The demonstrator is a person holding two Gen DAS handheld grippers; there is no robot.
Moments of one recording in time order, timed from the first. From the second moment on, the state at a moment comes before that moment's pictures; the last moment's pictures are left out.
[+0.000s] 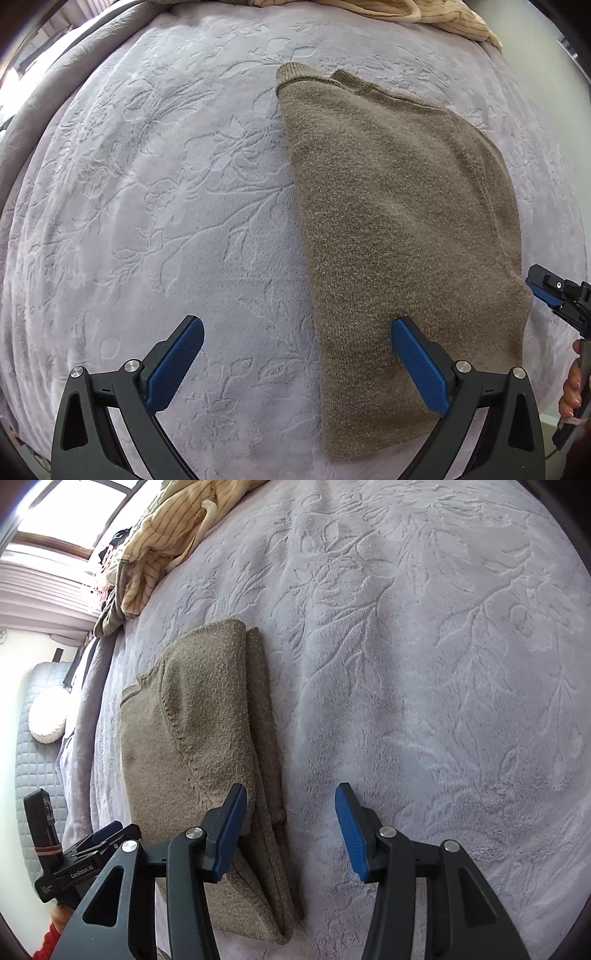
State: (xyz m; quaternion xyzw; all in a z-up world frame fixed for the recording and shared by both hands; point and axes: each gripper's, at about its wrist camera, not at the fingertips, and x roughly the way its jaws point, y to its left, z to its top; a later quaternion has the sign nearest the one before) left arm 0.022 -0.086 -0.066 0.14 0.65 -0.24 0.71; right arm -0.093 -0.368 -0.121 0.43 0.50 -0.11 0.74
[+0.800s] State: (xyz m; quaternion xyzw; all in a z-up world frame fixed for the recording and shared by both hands) left arm 0.065 -0.083 -0.106 -0.04 0.71 -0.35 0.61; right arm -0.049 -0.393 -0.163 0.50 0.51 0.07 0.70
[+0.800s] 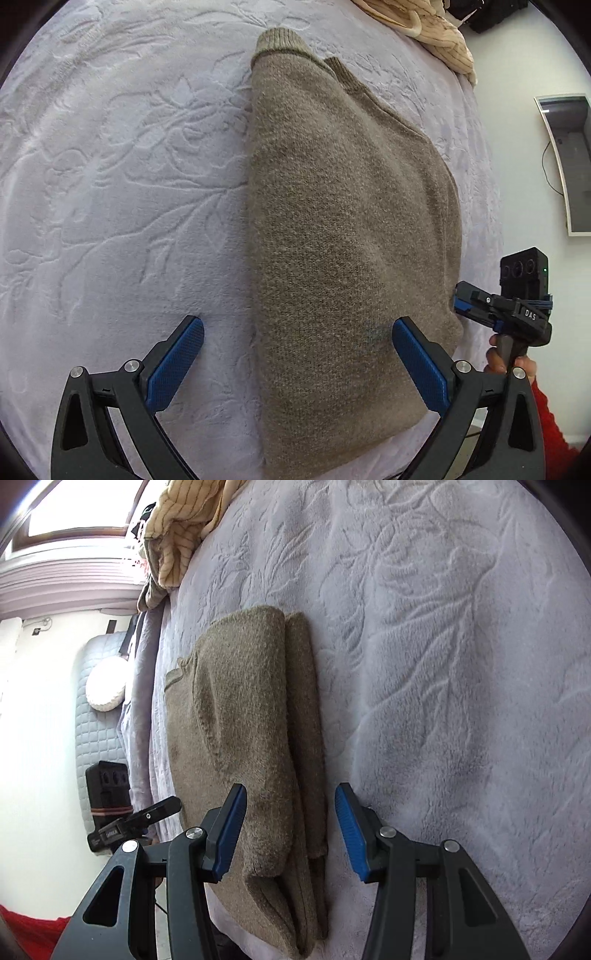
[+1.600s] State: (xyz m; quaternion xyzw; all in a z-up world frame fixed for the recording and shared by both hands) left arm 0.033 -0.136 -0.094 0.06 0.66 -0.36 0.66; right arm 0.001 -0.363 -0.184 0.51 0.51 0.11 0.68
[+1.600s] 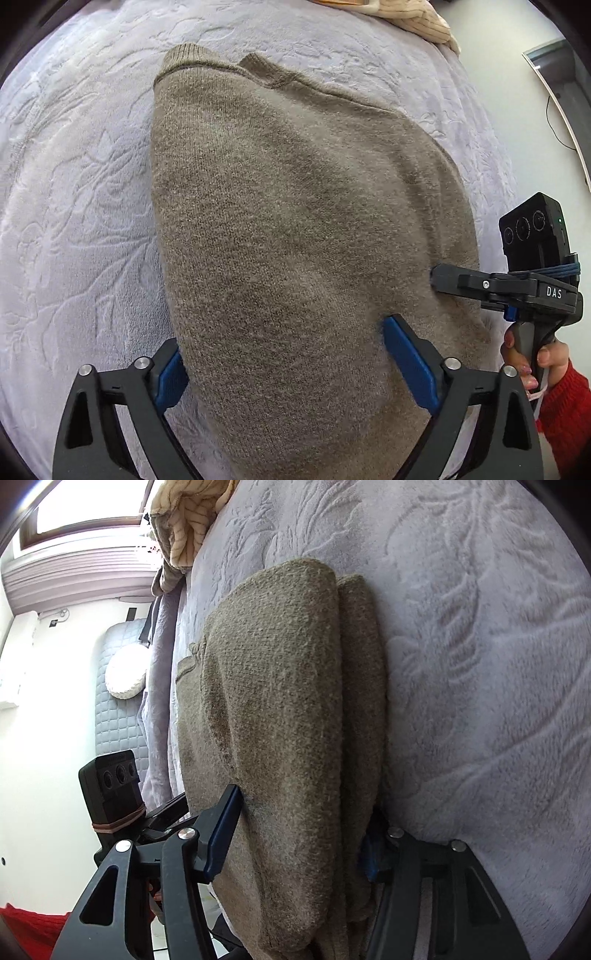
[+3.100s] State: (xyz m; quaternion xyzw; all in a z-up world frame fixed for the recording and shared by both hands) left arm -0.024 0.153 -0.009 0.02 0.65 -0.32 0.69; right arm -0.018 -0.104 -0.122 0.59 0.47 0.17 0.64
